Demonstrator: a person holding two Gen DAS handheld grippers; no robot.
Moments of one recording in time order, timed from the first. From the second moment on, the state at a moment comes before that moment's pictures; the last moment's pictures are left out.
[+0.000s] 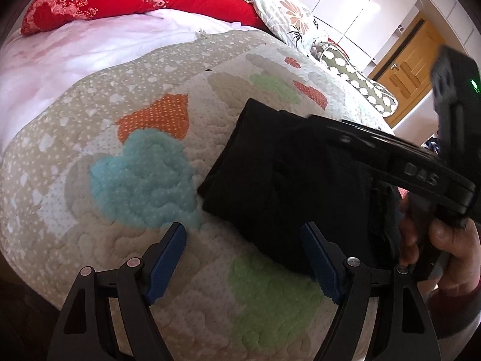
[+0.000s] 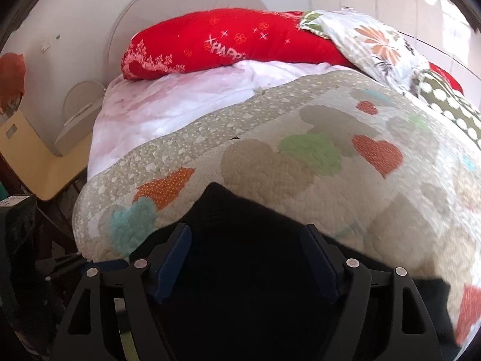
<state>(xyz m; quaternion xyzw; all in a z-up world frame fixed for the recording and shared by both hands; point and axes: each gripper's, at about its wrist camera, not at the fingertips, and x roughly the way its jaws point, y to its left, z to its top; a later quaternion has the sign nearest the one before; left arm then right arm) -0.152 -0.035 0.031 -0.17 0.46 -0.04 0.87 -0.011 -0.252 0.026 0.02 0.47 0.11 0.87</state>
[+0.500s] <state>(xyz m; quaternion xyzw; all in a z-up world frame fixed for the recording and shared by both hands) -0.135 -0.050 0.047 -0.17 0.40 -0.09 0.90 0.020 -0.263 0.009 0.10 0.47 0.17 0.86</state>
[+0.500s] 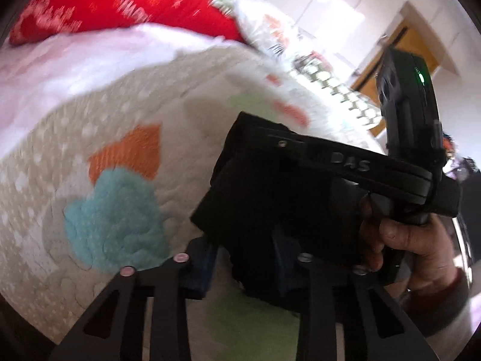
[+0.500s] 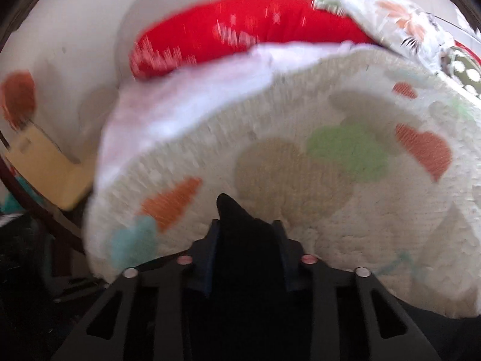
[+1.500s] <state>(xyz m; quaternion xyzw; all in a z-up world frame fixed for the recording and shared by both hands) -0.166 -0.204 0.067 0.02 0.35 -0.30 0.89 -0.235 -0.449 0.020 0.32 0.40 -0.04 0.86</state>
